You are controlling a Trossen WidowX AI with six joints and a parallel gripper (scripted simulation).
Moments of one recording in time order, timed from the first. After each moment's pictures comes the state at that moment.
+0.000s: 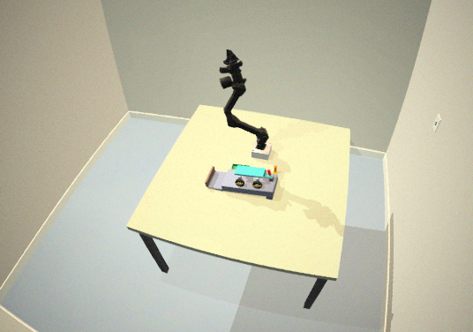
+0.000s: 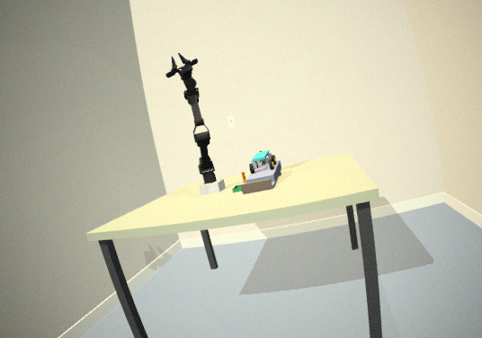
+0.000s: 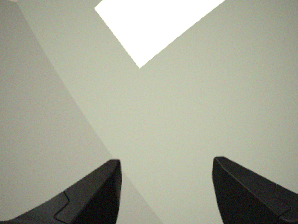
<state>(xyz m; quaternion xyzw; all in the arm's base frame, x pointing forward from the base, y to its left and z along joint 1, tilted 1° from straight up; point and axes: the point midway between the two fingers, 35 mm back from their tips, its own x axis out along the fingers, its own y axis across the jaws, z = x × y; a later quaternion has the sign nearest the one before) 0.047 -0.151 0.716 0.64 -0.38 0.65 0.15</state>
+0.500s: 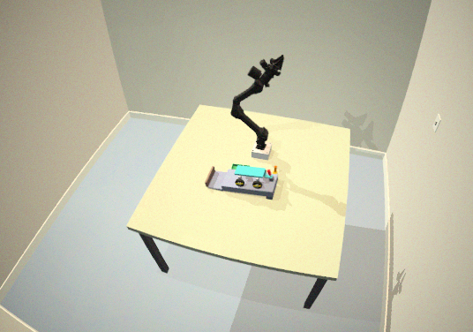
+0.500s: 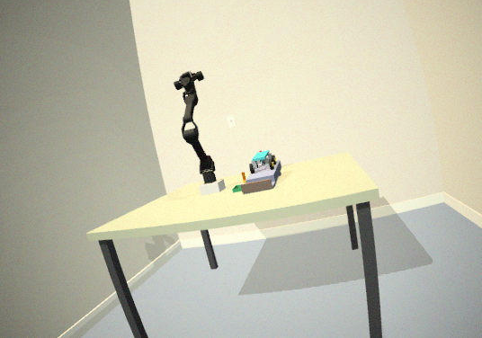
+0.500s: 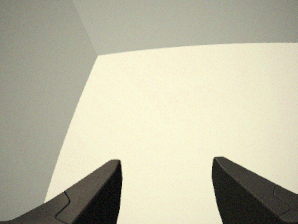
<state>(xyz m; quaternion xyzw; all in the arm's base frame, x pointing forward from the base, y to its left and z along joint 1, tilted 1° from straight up) -0.052 0.108 0.673 0.33 -0.32 0.74 0.49</state>
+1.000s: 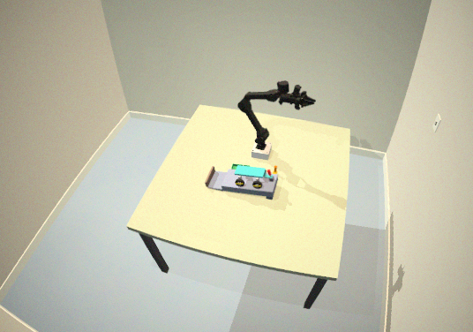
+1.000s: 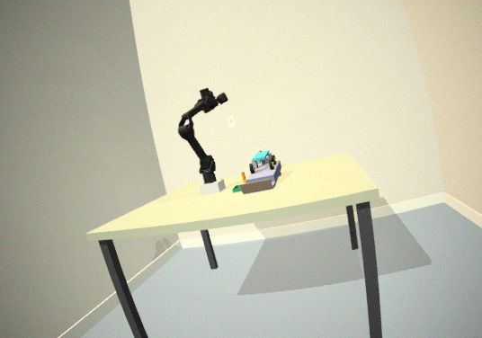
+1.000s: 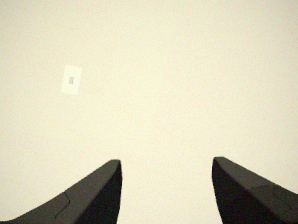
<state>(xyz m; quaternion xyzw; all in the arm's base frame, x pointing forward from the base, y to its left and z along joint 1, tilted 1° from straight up) 0.017 0.308 0.482 -0.06 -0.13 0.70 0.70</state>
